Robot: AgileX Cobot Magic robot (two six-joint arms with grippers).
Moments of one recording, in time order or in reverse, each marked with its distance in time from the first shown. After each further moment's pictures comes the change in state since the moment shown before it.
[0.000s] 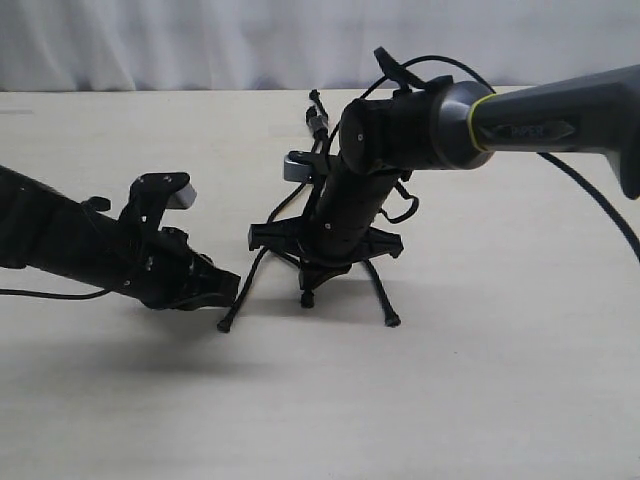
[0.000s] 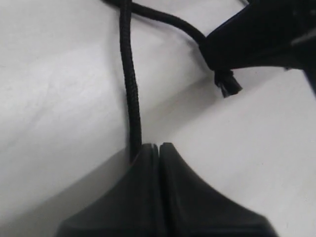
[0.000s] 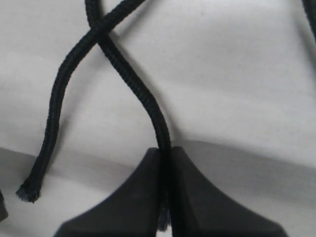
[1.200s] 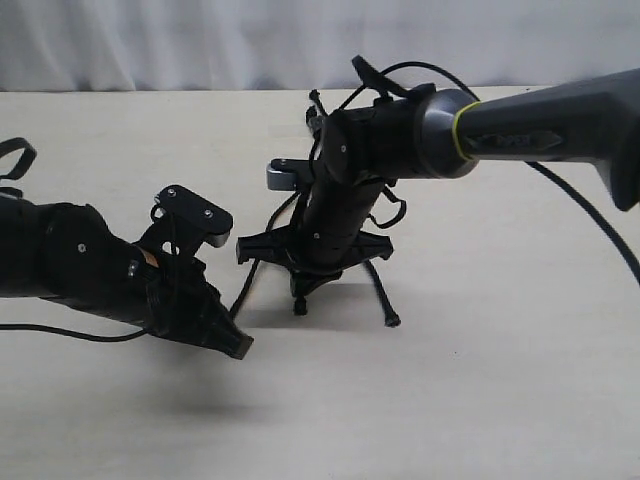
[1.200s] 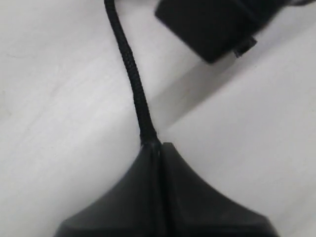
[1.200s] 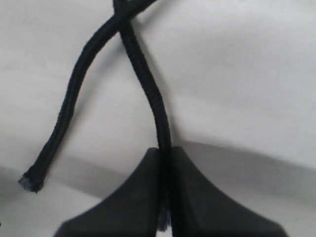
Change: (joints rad) left arm -0.275 -0.133 0.054 0.926 -0.344 -0.852; right arm 0.038 0.000 0.000 -0.038 -0.007 0.000
